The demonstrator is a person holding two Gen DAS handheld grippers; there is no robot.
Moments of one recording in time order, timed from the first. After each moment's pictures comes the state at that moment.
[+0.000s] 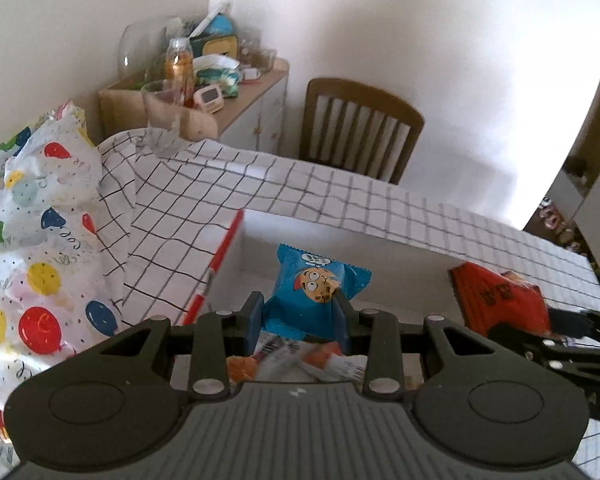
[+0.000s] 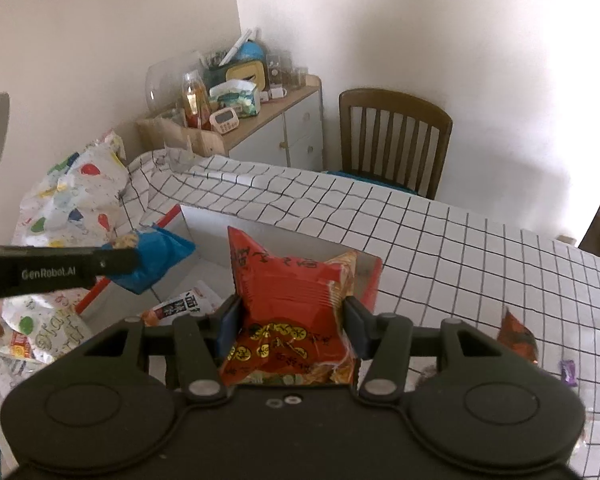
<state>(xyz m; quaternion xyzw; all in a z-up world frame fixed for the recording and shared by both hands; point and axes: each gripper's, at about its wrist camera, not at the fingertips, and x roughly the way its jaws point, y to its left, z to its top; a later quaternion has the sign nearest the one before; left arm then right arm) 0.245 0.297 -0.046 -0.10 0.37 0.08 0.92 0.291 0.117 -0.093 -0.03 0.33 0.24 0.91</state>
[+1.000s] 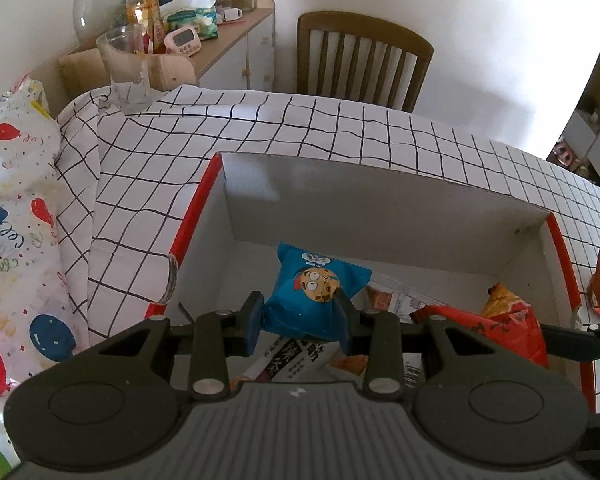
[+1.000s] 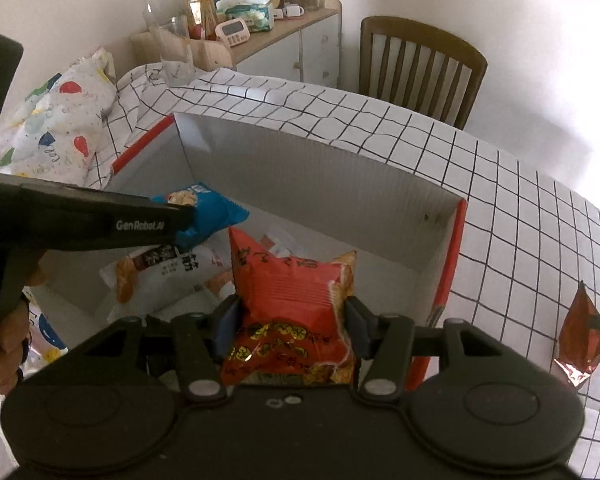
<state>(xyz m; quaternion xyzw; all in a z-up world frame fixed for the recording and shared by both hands) 0.312 0.300 -0.114 -0.05 0.45 0.06 0.89 0.331 0.183 -0.158 -0.08 0.42 0.23 0.87</state>
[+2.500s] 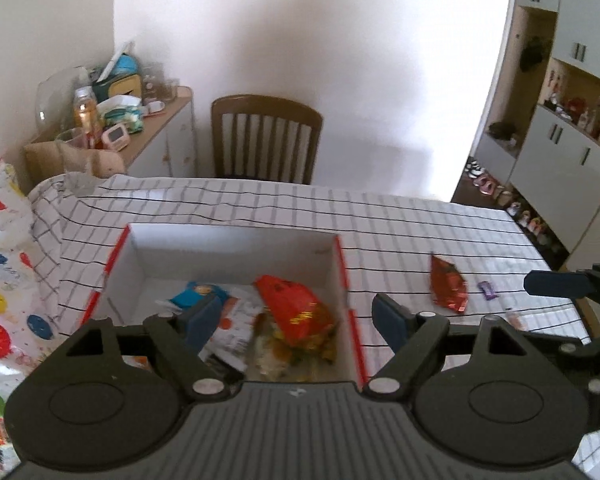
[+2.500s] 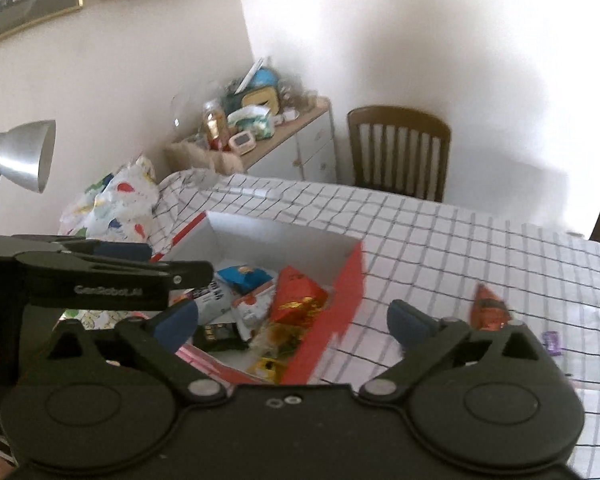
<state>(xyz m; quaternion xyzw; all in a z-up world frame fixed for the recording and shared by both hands) 0.187 0.183 -0.012 -0.04 0.34 -0.04 0.94 0.225 0.032 -0.072 0.01 0.30 0.27 0.91</state>
